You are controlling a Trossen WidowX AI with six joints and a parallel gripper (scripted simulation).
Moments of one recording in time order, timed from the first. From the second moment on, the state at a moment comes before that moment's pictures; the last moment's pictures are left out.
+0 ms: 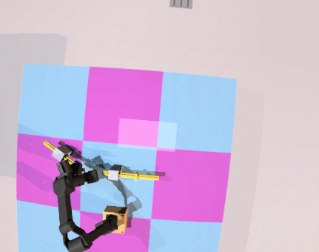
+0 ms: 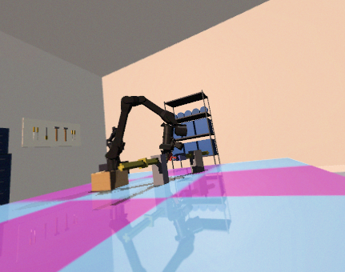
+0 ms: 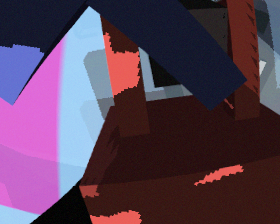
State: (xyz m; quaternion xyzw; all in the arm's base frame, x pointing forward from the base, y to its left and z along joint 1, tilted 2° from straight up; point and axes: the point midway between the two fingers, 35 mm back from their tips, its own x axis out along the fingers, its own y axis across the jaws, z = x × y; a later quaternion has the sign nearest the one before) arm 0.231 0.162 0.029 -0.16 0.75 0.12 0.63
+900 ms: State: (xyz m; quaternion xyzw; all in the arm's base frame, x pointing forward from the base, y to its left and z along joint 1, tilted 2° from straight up) arm 0.231 0.162 0.029 -0.16 0.75 0.12 0.63
